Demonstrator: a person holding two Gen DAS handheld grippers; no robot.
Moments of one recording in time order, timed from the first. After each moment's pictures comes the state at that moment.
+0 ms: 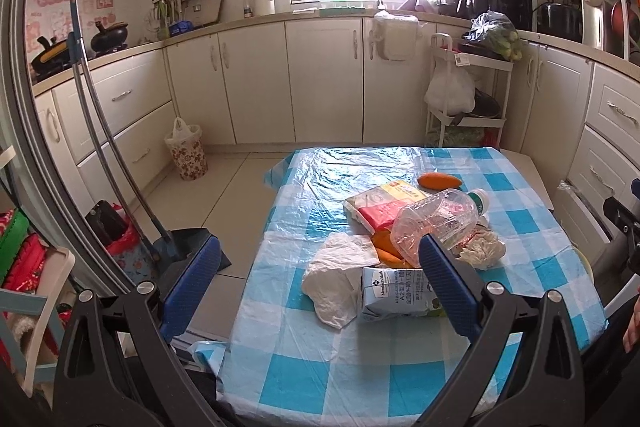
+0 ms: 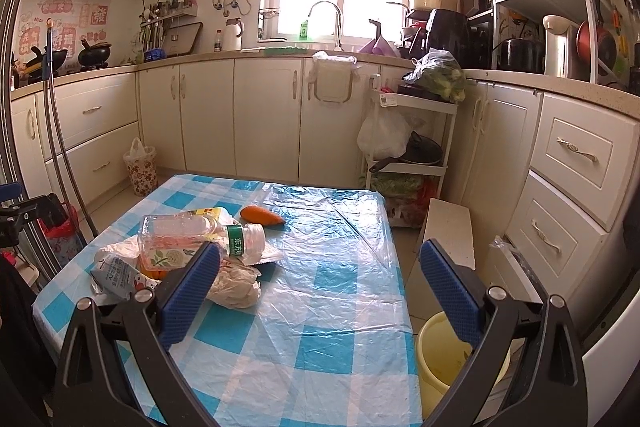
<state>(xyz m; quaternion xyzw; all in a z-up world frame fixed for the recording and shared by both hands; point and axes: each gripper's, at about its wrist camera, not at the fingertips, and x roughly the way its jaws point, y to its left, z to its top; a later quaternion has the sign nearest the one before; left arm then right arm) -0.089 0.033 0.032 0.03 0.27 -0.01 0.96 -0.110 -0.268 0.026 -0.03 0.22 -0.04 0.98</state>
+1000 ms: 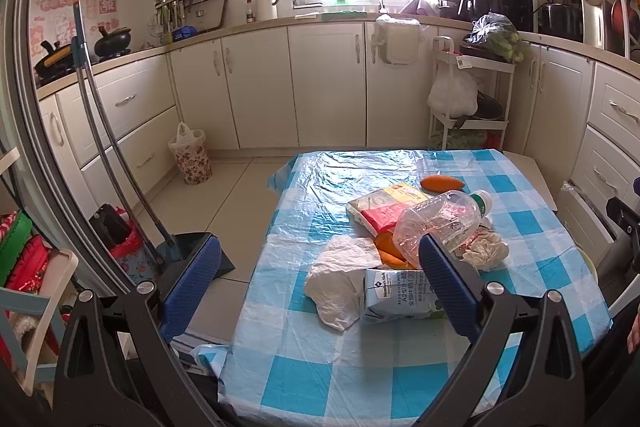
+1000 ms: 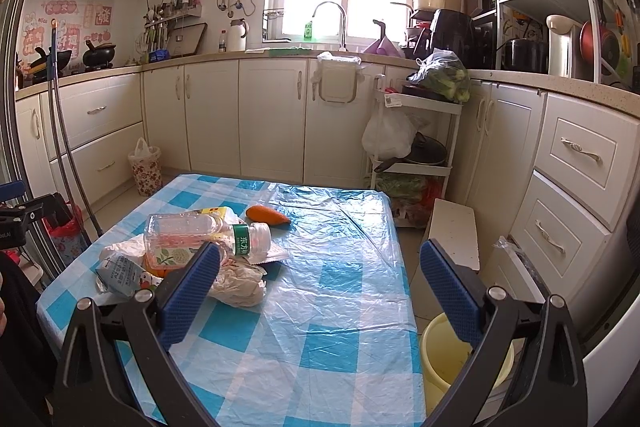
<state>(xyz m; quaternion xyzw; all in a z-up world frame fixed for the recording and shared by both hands) -0.093 0.030 0.029 0.04 0.26 -0.01 0.96 -0.112 -0.266 0.030 -0.02 0.22 -0.03 0.98</state>
